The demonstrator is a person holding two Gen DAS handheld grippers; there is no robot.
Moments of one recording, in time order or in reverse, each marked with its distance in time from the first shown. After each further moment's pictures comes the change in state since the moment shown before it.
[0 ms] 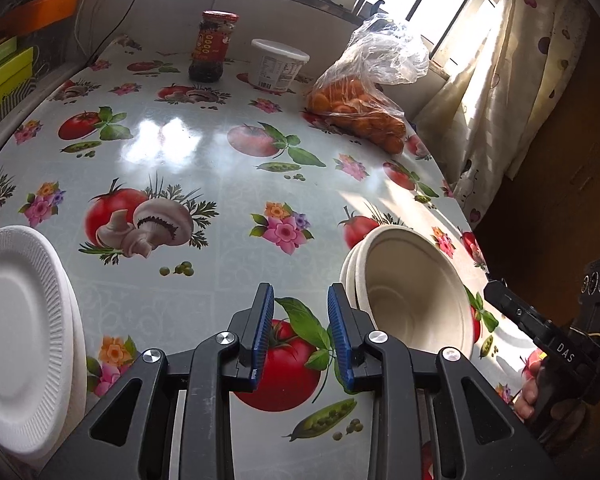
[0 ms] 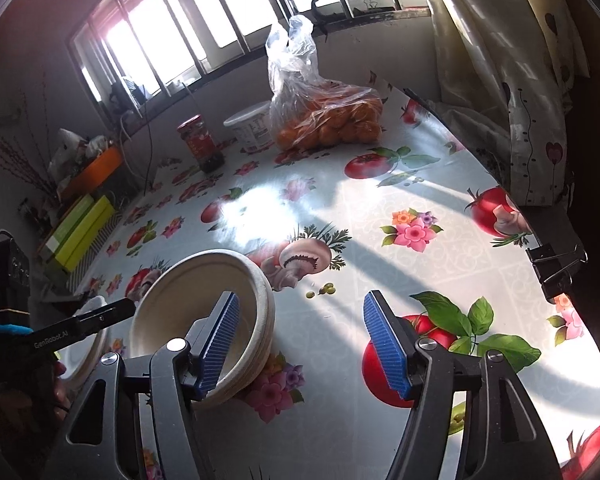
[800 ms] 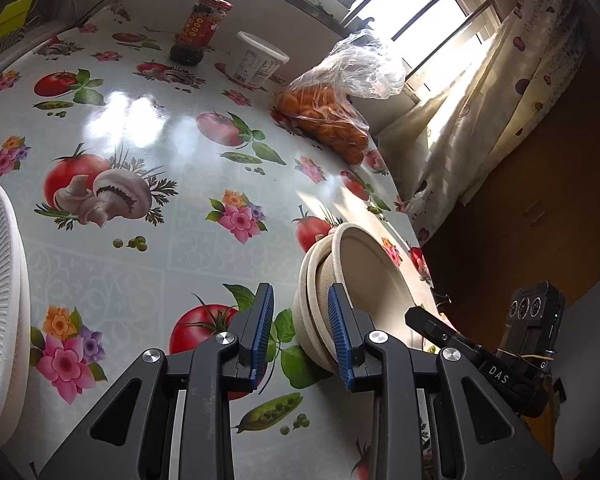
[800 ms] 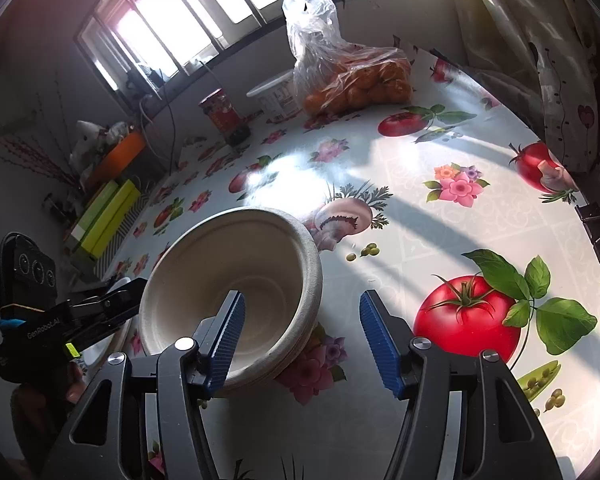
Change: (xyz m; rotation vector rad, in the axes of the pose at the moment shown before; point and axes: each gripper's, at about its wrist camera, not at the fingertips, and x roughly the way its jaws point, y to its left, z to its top) left arm -0.002 0.008 -0.009 -0.126 -0.015 -0.202; right arm 0.021 0.008 -0.013 0.030 0.082 0.098
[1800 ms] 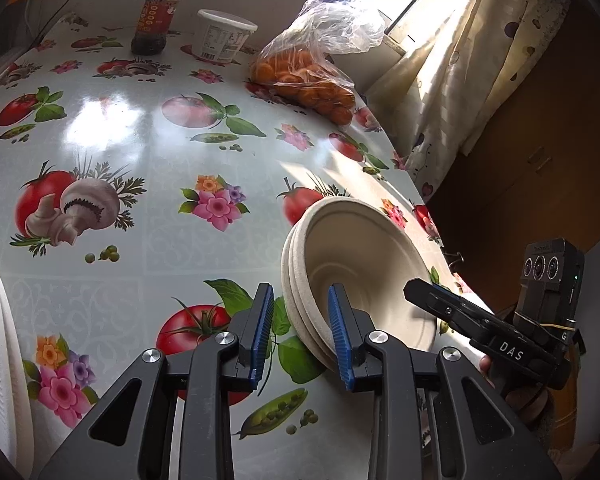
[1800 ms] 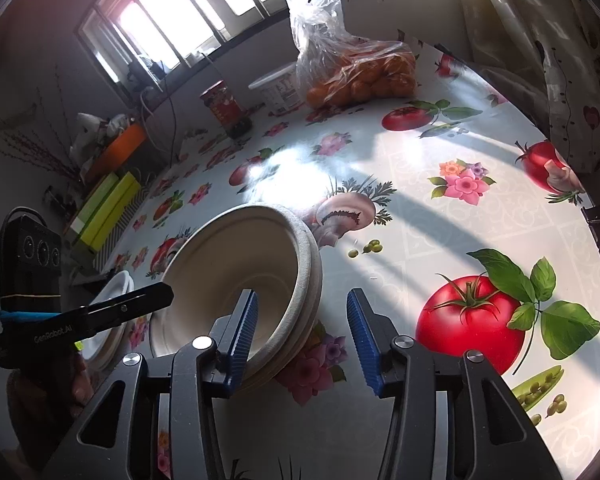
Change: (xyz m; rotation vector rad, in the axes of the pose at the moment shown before) left arm 0.026 -0.021 0.005 0.149 0.128 0.028; right arm 0.005 0.002 -0.001 -0.012 0.024 0.000
